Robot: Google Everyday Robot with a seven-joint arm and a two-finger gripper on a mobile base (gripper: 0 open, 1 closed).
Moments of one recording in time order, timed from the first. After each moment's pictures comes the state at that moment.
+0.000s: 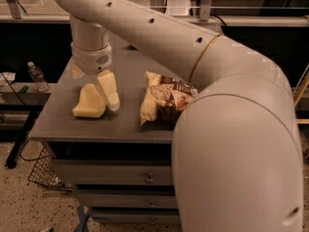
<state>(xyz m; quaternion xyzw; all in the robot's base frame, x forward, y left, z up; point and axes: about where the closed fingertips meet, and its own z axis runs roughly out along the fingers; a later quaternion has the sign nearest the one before) 0.579 0.167 0.838 -0.93 0.36 0.05 0.06</state>
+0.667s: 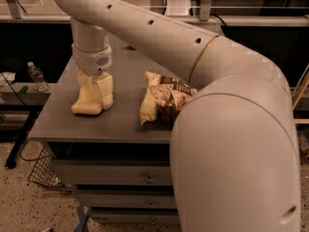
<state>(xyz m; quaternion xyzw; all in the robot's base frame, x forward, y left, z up) 0.585 0.169 0.832 -0.93 0.37 0.04 0.07</state>
